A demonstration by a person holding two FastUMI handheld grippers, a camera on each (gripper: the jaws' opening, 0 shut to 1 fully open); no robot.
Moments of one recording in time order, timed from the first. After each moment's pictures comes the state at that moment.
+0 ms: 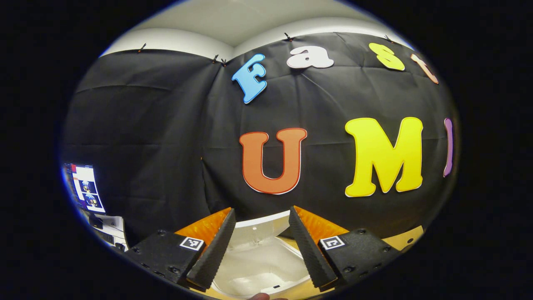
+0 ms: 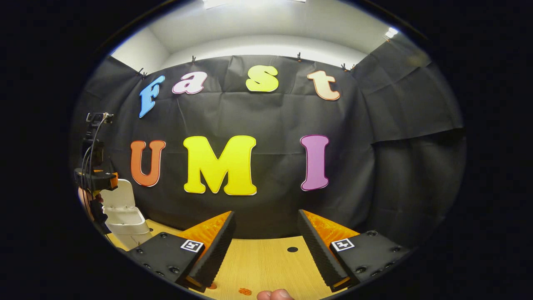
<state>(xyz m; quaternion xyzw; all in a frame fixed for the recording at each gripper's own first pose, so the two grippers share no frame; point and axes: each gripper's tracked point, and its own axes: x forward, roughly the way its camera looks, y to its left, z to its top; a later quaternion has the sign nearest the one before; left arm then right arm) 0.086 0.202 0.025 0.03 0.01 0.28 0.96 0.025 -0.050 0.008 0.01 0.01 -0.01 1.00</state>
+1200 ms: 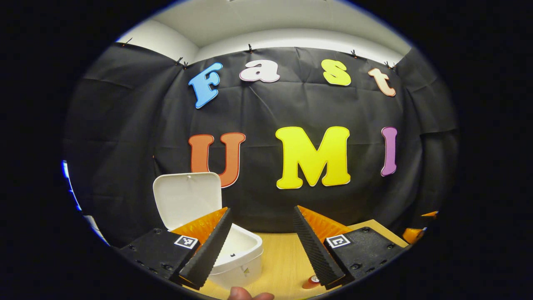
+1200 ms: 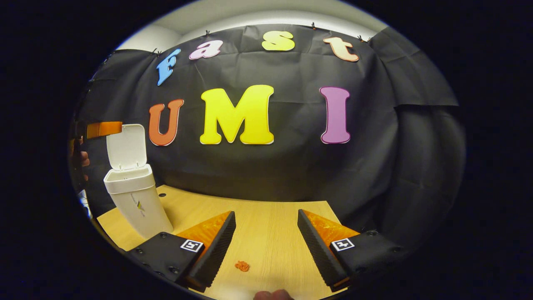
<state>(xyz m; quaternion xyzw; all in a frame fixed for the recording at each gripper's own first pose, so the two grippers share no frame) 0.000 0.080 0.007 0.00 0.01 0.08 1.00 0.009 -0.052 -0.146 -0.01 0.15 0.08 0.98</state>
